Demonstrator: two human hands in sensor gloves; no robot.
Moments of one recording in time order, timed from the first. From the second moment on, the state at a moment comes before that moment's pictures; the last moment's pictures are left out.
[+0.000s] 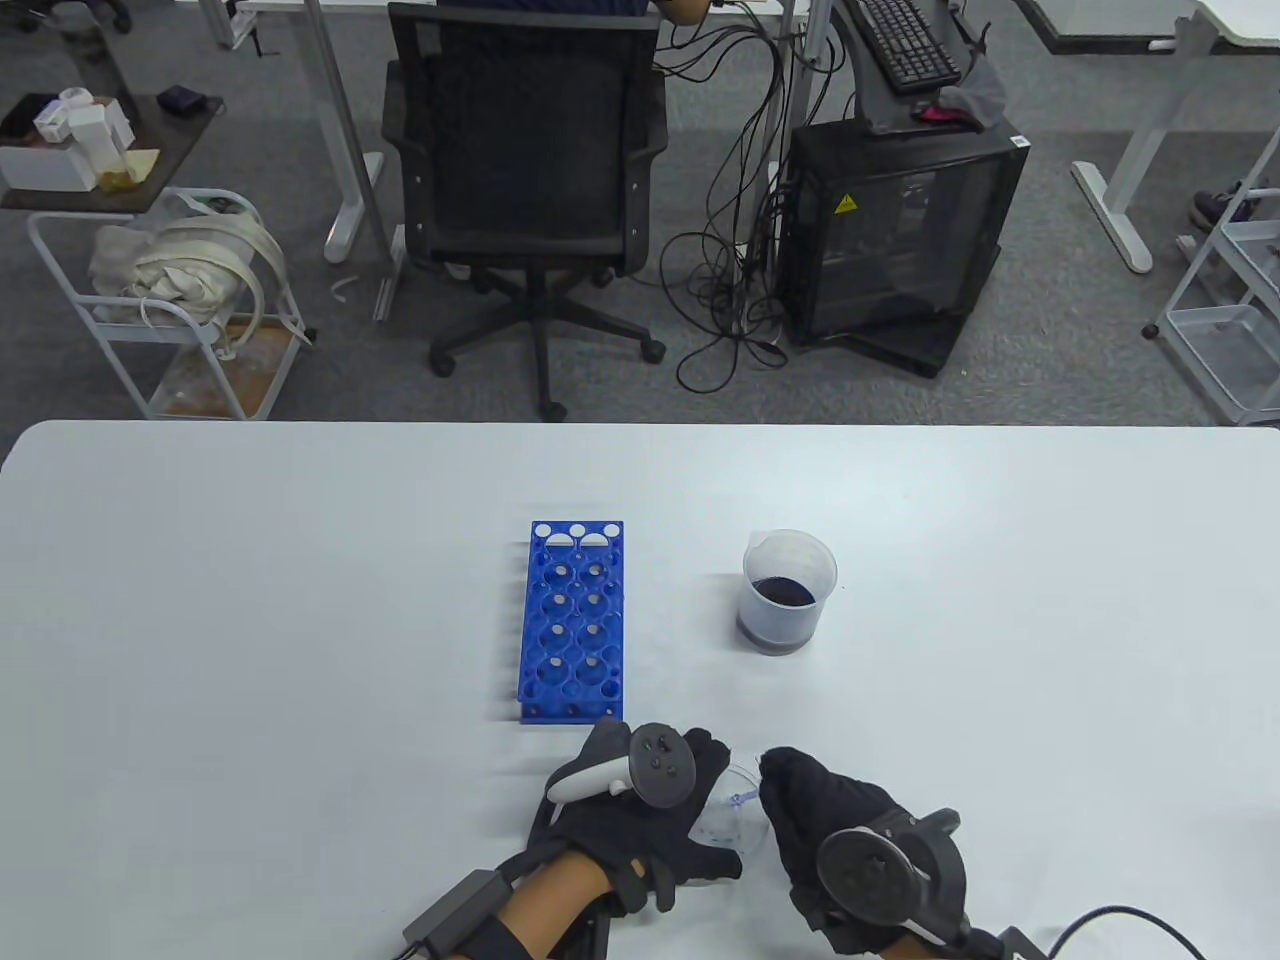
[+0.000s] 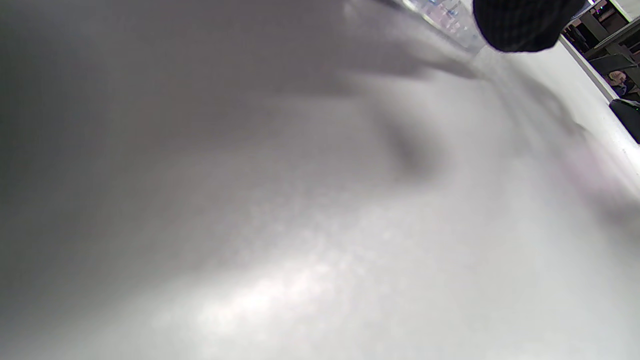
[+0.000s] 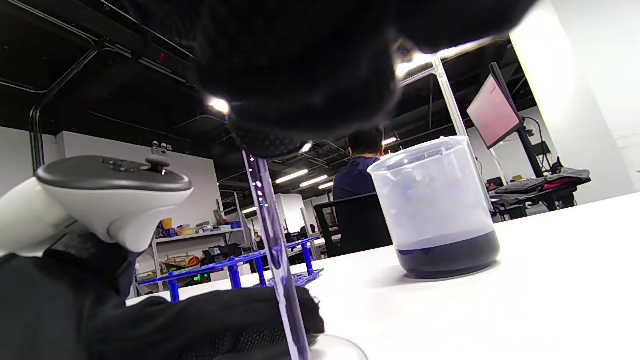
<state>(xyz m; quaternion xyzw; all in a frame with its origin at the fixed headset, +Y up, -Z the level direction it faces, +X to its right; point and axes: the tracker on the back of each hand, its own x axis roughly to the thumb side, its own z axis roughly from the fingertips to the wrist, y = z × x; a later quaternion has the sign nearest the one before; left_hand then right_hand) -0.022 -0.807 -0.287 -0.39 -0.26 0.19 0.86 0.177 -0.705 -0.228 0.20 -0.19 0.94 0.18</state>
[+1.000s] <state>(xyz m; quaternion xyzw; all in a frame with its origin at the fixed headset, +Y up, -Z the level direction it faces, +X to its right) -0.022 -0.807 -0.286 -0.40 -0.26 0.19 0.86 0.177 -0.706 -0.234 0.19 -0.18 0.95 0.19</state>
